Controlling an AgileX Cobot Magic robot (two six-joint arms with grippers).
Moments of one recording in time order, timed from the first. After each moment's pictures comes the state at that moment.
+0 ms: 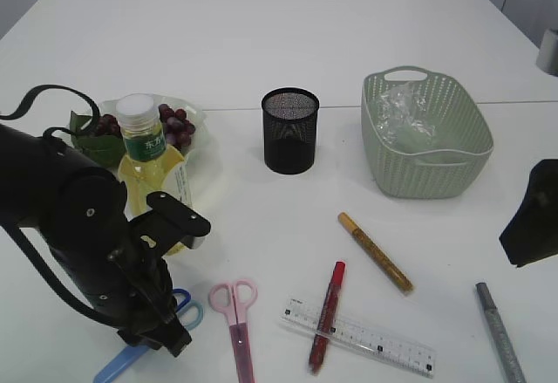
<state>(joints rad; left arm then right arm) -0.65 1.88 -0.86 -0.01 0.52 0.00 0.27 1.16 -0.95 0.18 1.16 0.00</state>
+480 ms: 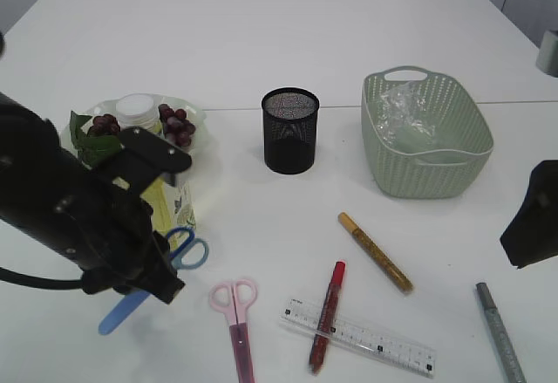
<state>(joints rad) -0.65 1.65 -0.85 -0.01 0.52 0.00 0.27 1.16 -0.95 0.18 1.16 0.00</state>
